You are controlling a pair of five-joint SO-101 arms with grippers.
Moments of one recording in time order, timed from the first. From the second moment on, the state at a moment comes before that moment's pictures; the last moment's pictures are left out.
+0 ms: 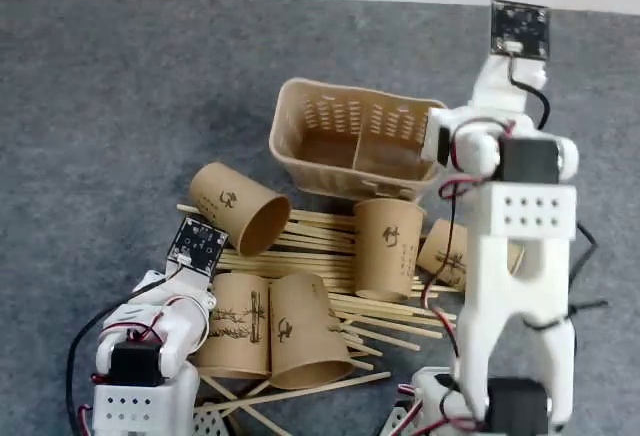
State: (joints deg) left arm -4.9 -104.0 95.3 72.8 -16.7; right arm -4.4 -19.8 1.9 76.0 -2.3
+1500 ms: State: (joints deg) left arm -4.9 -104.0 95.3 72.1 -16.7; right arm 11.4 -35.2 18.8 93.1 5.8
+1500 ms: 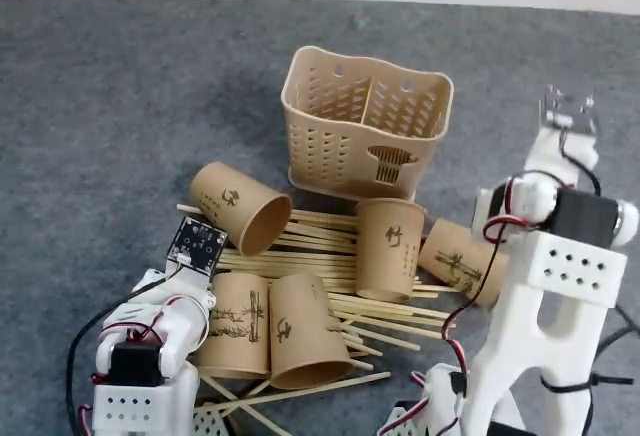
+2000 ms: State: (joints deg) left arm -4.9 -104.0 95.3 72.1 -16.7; right arm 18.7 -36.2 37.6 80.1 5.9
